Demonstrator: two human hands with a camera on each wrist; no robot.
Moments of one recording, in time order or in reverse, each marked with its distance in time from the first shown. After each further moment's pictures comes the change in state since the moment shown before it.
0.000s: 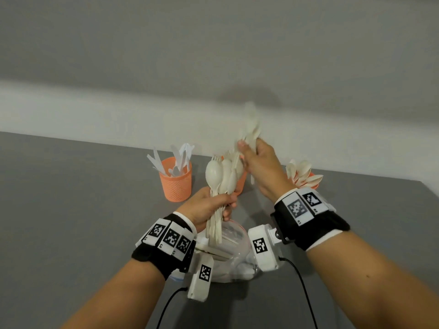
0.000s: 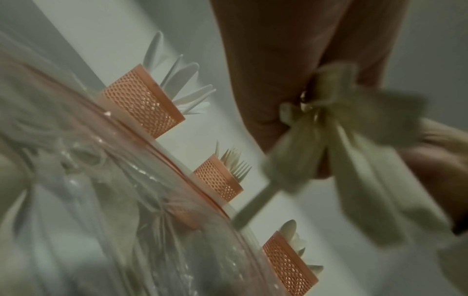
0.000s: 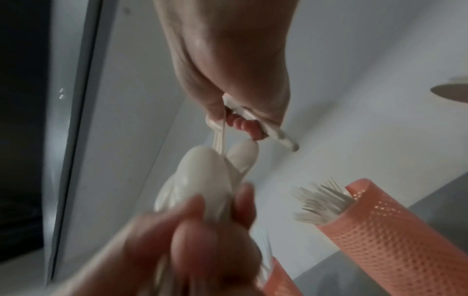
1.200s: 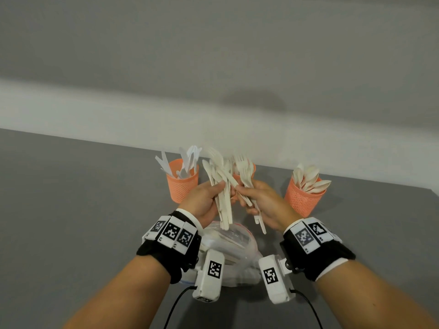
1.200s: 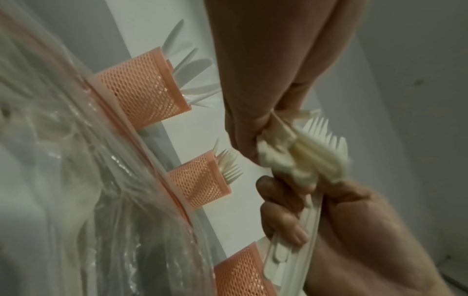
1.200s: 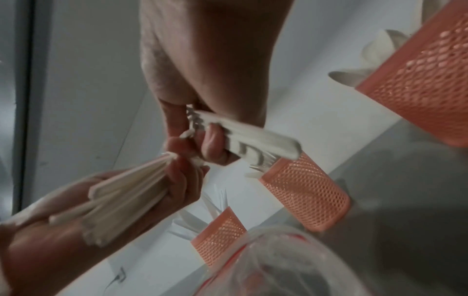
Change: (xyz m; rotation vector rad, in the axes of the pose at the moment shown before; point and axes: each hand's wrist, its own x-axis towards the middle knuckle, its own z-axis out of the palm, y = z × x) left_hand 0.006 0.011 -0.012 -0.248 0.126 0.057; right_hand -0.027 0.044 -0.006 0.100 -0.369 0.340
